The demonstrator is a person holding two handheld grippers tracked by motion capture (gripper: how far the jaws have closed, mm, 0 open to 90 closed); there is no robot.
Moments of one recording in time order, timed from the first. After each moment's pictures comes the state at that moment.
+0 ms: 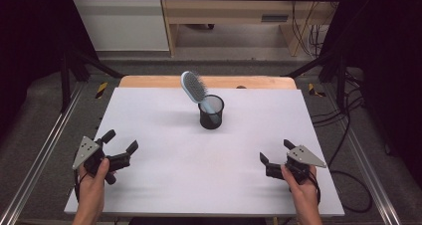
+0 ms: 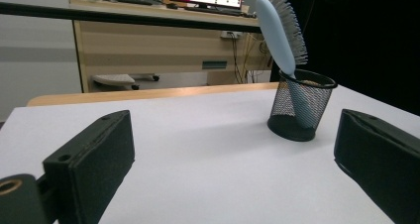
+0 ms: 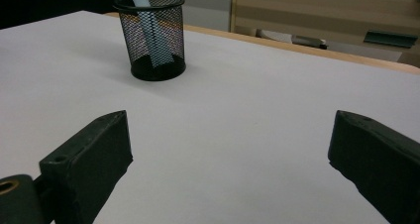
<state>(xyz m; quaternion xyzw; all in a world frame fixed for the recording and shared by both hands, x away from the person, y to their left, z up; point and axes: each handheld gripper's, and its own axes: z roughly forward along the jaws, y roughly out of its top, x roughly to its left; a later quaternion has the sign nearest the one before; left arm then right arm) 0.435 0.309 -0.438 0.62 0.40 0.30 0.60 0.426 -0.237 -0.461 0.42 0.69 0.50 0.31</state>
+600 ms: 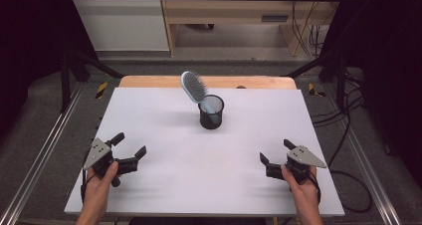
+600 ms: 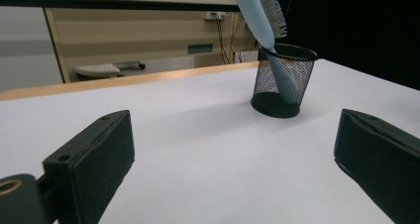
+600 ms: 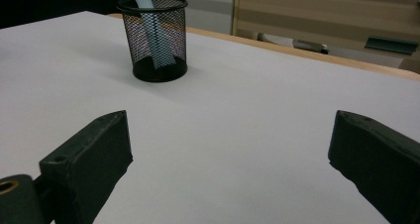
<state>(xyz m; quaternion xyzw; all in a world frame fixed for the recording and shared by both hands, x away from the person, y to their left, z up) 0.436 0.293 -0.447 0.66 0.38 0.28 0.58 0.426 -0.238 -0.461 0.41 0.69 0.51 0.32</state>
